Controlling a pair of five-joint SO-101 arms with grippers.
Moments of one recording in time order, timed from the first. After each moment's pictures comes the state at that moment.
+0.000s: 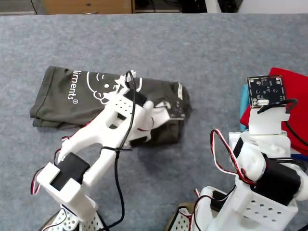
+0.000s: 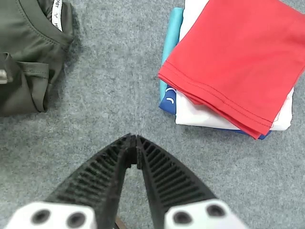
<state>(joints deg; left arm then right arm) 27.9 6.3 16.0 76.4 -49.3 21.7 -56.5 18.4 101.5 16.4</state>
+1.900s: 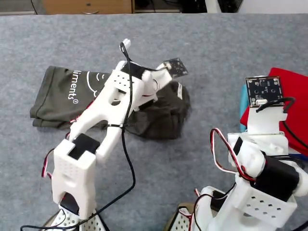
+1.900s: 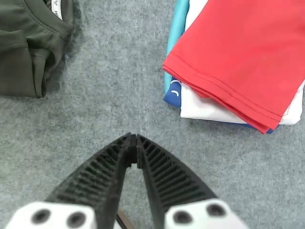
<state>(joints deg) 22.1 22.5 -15.6 75.0 -47.6 21.7 -56.5 20.7 101.5 16.4</state>
